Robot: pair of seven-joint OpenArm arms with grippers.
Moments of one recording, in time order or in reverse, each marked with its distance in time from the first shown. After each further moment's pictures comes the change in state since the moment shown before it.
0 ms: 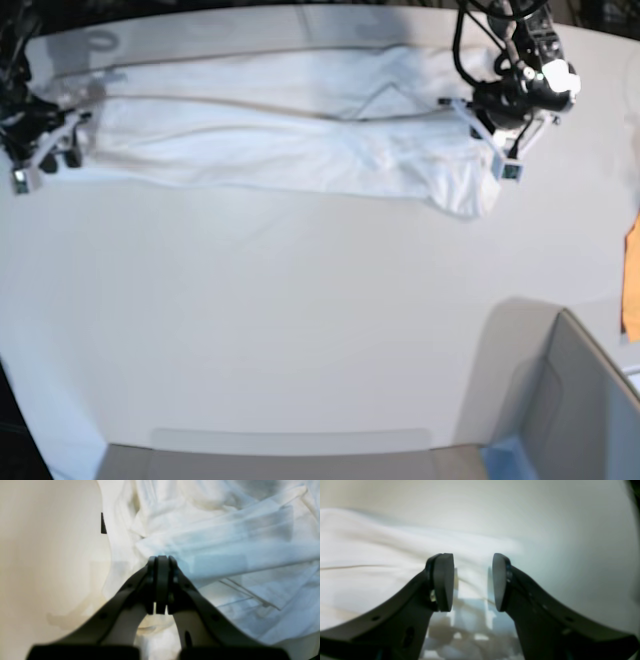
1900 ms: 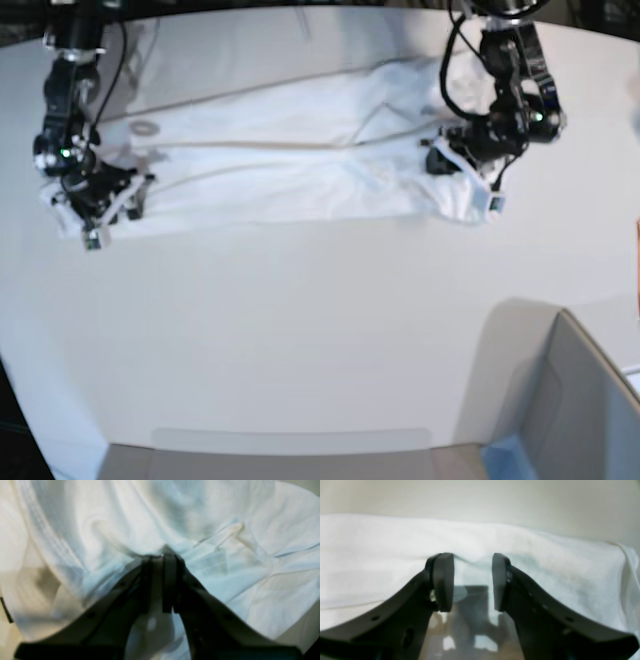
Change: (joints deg) left arm -11.6 -1.0 0.2 -23.0 -14.9 -0.5 -9.1; right arm 23.4 -8.1 -15.6 -25.0 -20.5 -4.1 9.8
